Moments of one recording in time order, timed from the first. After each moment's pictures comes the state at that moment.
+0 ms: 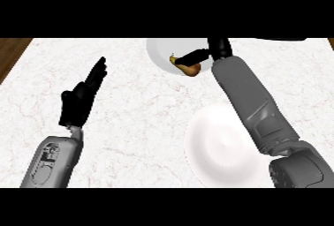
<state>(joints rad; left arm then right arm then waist) -0.34 0.15 -0.03 -1.40 -0.10 0.01 0.09 -1.25 -0.06 -0.41 -0.22 0.60 -0.32 -0.20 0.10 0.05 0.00</state>
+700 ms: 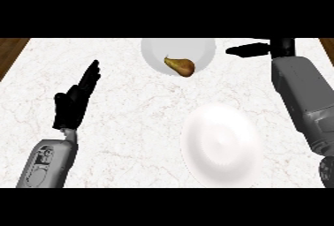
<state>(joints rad) -0.31 0.17 0.00 -1.39 -0.10 0.01 0.08 -1.15 -0.32 -0.57 -0.21 0.45 -0.17 -0.35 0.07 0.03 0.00</state>
